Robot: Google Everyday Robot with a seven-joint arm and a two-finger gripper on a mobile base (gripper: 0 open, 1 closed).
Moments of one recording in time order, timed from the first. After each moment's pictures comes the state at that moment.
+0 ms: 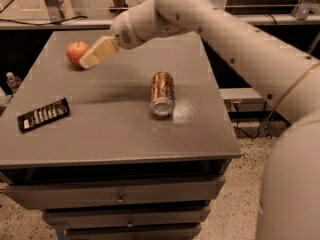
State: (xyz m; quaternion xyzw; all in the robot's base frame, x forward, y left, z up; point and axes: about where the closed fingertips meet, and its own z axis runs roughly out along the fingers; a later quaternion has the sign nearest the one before) arm 0.680 0.156 0.931 -0.53 0.68 0.28 0.43
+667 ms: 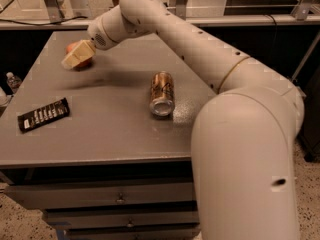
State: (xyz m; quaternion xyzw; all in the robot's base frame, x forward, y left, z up) arm 0.735 0.240 0.893 -0.55 0.67 0.28 0.42
